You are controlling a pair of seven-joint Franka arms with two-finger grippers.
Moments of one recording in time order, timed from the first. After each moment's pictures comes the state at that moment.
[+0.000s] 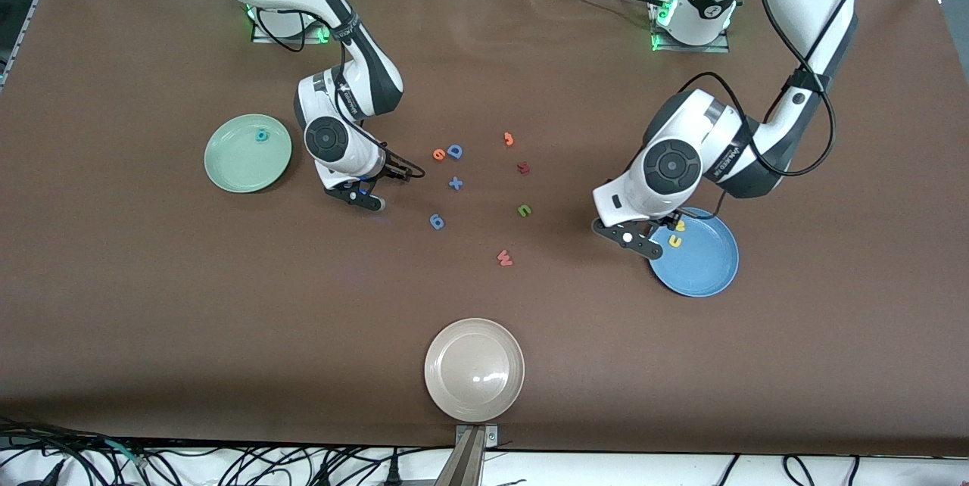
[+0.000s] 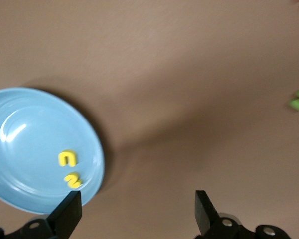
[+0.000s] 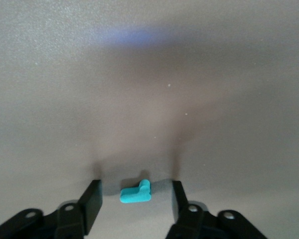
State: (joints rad) left arm 0.05 0.54 -0.56 -1.69 0.34 1.94 -0.18; right arm 0.55 0.49 -0.01 -2.08 0.27 2.38 0.67
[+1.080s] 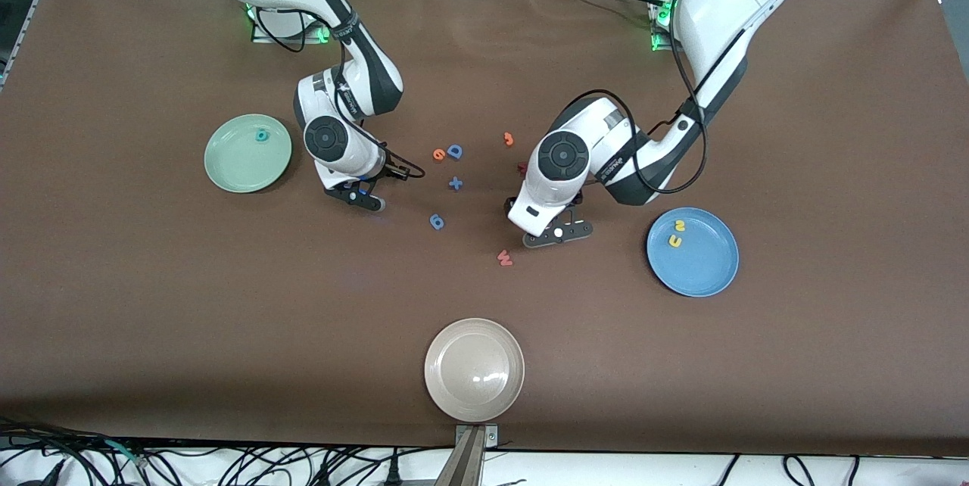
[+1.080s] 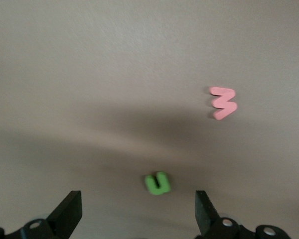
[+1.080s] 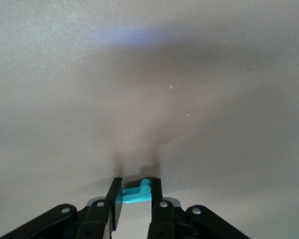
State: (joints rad) left arm -0.19 0.78 -0.55 -1.53 0.33 2.13 -1.10; right arm 0.55 0.48 -0.01 -2.08 0.27 2.37 0.67
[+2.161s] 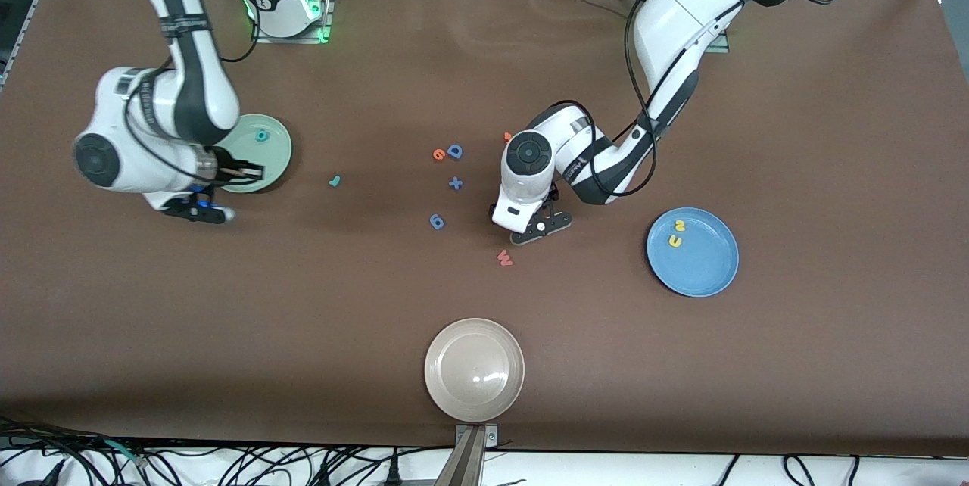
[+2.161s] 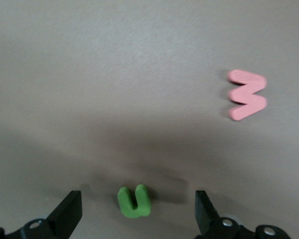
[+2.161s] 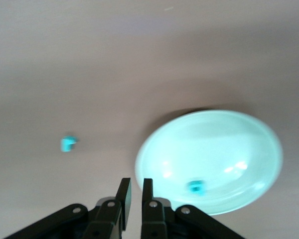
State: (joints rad) left arm -0.35 0.85 -0.41 -1.54 0.35 2.23 -1.29; right arm 0.54 0.32 -0.56 -2.02 0.27 1.92 -0.01
